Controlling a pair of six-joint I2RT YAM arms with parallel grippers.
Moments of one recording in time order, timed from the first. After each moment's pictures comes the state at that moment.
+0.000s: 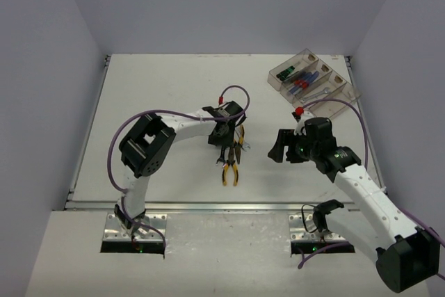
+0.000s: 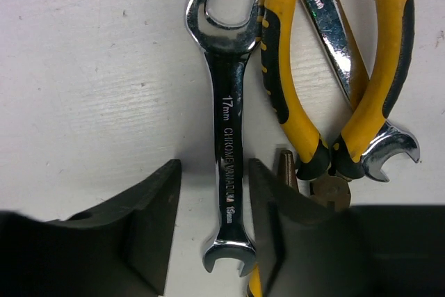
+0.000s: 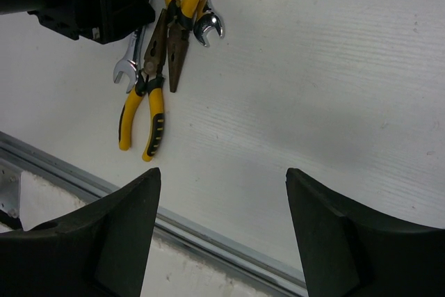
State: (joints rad) left arm -0.73 2.01 1.36 -0.58 -0.23 -0.60; right arm 0.34 0.88 0.60 -0.50 -0.21 0.36
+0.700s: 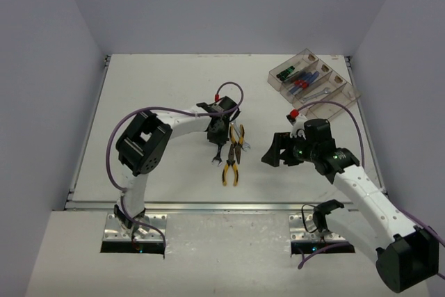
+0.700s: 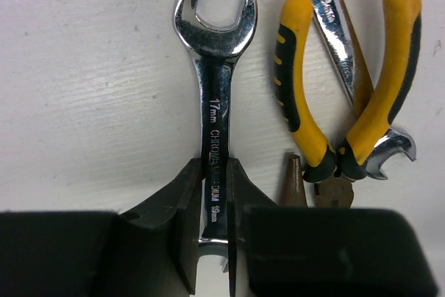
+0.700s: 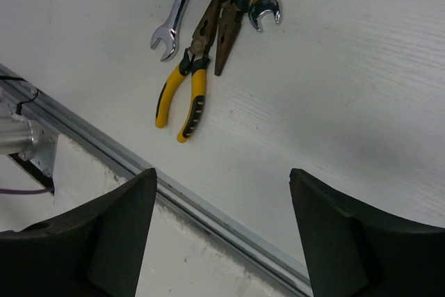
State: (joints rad) left arm -0.66 2.01 1.36 -0.57 -0.14 -0.57; right arm 0.34 0.88 0.57 -0.45 -0.38 0.34
